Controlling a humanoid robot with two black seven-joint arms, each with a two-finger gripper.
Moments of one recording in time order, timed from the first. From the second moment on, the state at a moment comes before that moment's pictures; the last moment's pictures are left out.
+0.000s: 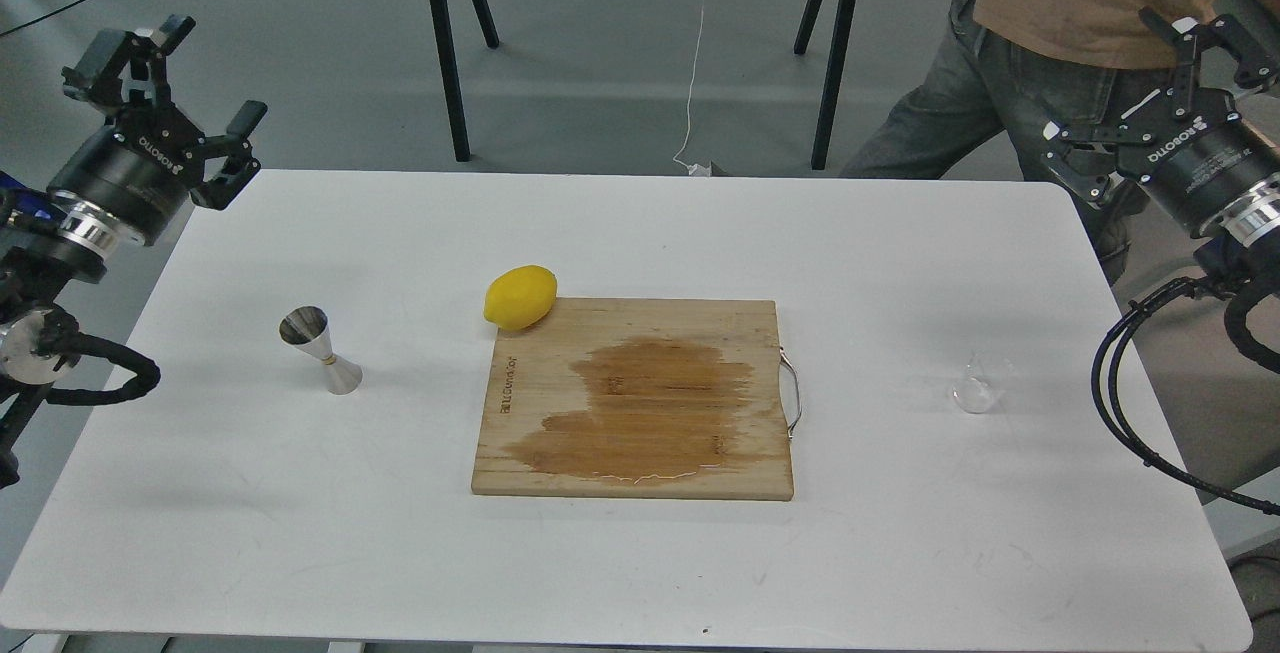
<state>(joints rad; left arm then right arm) -0.54 0.67 -0.83 -0.81 0.34 -0.49 -0.49 0.55 -0.56 1.14 0.96 0.17 0.49 -0.19</state>
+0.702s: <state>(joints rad) -0.63 0.73 -0.83 -0.80 0.68 -0.49 -0.49 0.55 -0.55 1.15 0.97 0.18 0.49 -0.19</state>
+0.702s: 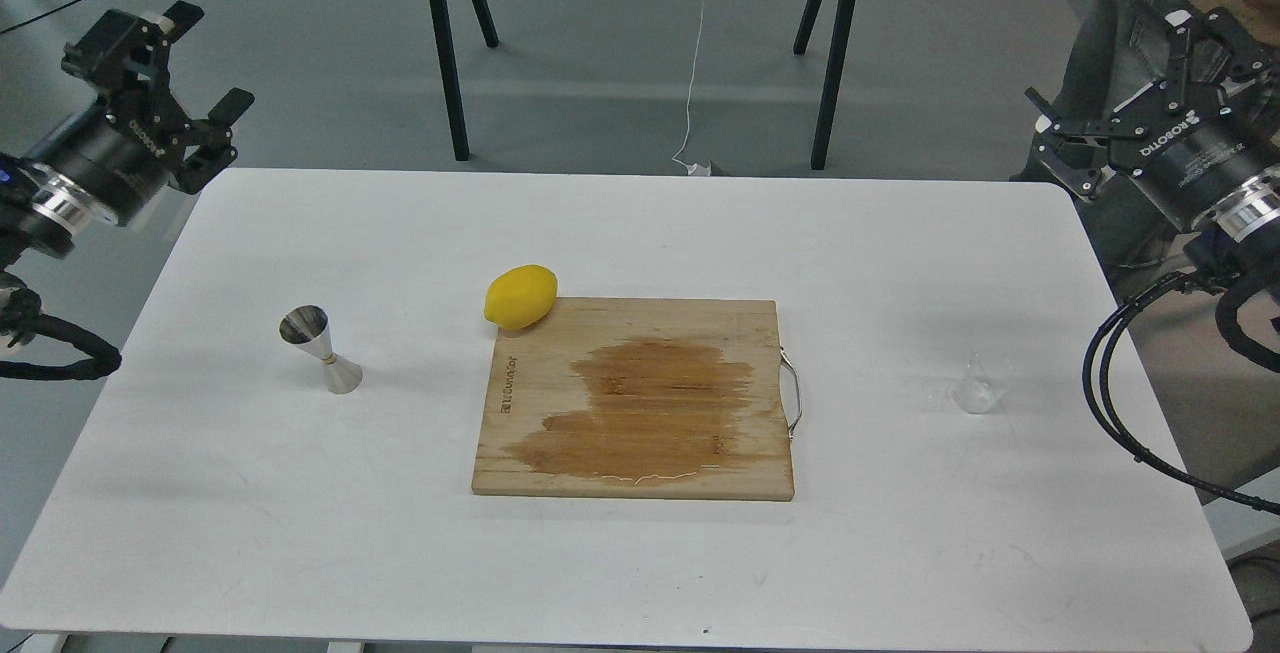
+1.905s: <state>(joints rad) -0.01 0.66 -0.81 -0.96 1.64 0.49 -0.49 0.54 -0.54 1.15 0.96 0.17 0.49 -0.19</state>
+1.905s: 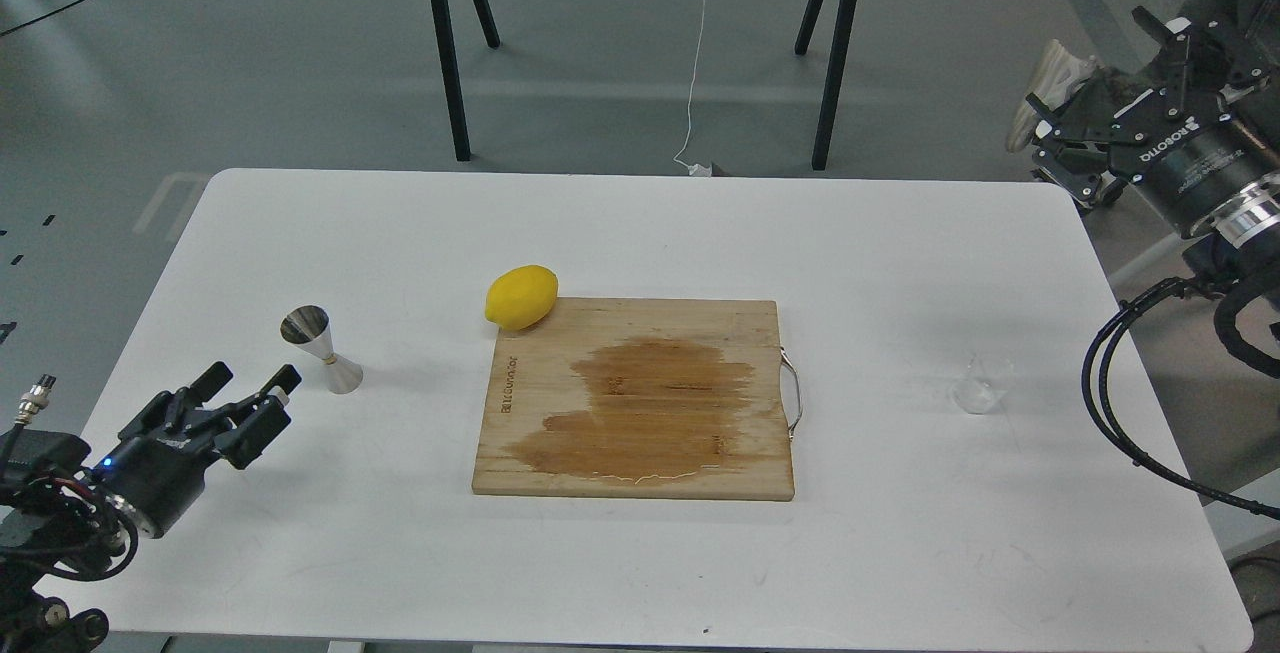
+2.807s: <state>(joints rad) -0.25 0.39 -0.66 -0.58 1.63 0.49 -0.49 0.54 -0.56 1.16 0.97 0.18 0.49 -0.19</state>
